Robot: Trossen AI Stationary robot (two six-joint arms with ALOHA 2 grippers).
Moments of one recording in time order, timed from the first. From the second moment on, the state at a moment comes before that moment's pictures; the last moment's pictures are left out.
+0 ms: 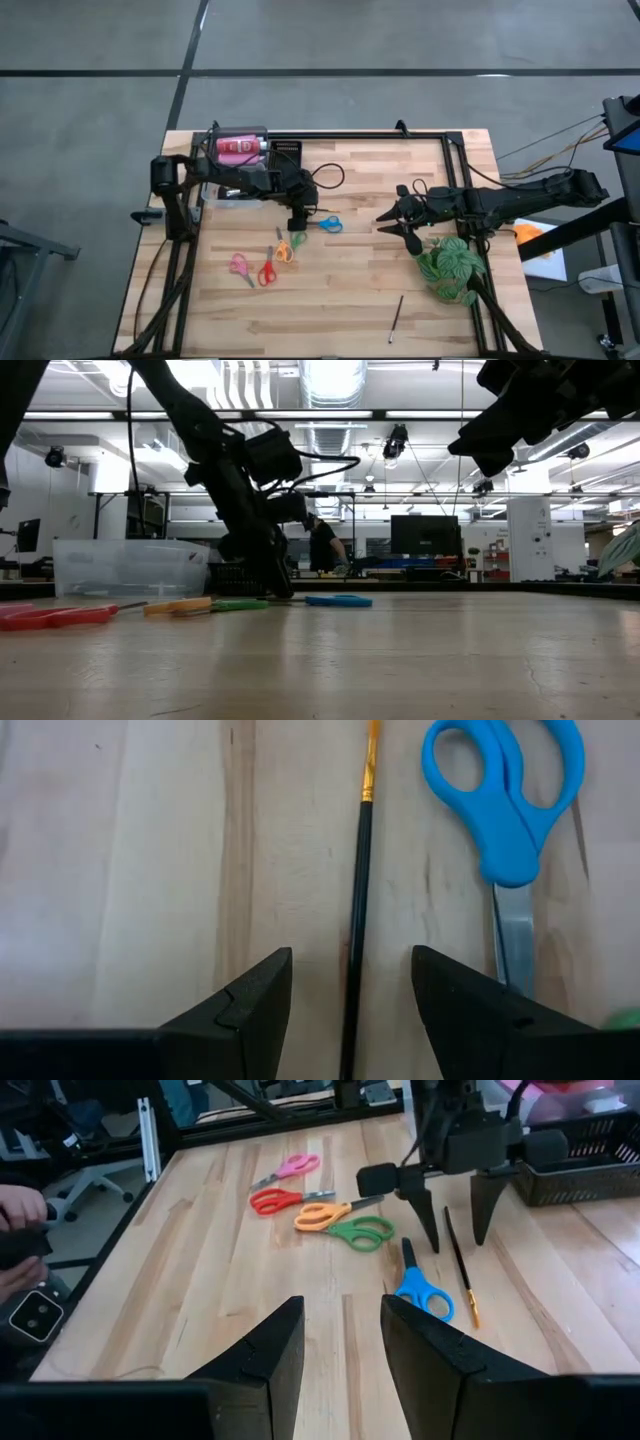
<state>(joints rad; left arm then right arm) 0.25 1.85 0.94 -0.15 0.08 0.25 0.08 0.88 0.45 0.03 -0.03 0.23</state>
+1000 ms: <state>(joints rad) 0.26 1.86 0.95 -0.15 0.07 0.20 0.08 0.89 0.45 0.03 -0.03 0.23</state>
